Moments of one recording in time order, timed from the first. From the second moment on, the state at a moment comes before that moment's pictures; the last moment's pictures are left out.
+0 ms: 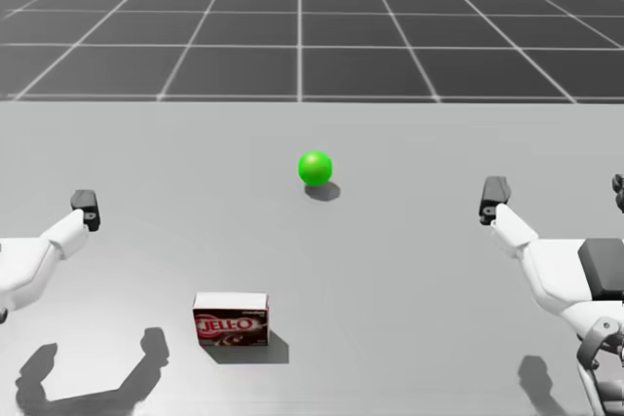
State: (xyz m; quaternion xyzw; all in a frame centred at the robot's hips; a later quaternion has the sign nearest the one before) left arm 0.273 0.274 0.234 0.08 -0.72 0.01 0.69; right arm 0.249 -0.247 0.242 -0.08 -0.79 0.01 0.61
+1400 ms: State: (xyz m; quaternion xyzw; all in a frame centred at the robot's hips) left arm 0.244 0.262 0.233 -0.16 -0.59 -0.28 0.74; right arm 0.250 -0.241 0.239 -0.07 -0.78 0.02 0.62
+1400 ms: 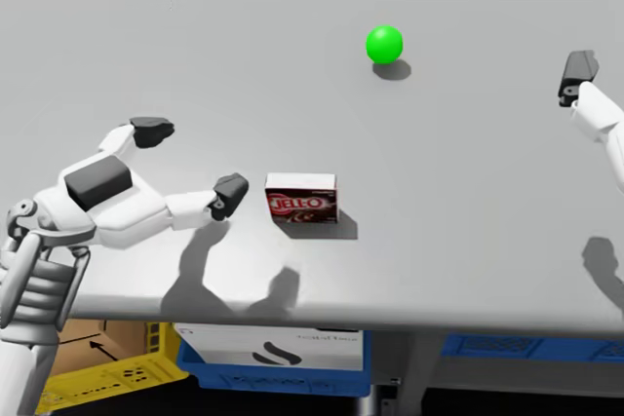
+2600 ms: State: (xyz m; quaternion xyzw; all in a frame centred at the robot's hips) left arm 0.306 0.197 0.153 -0.31 -0.48 -0.41 0.71; right arm 0.250 -0.245 0.242 -0.06 -0.78 0.02 0.62
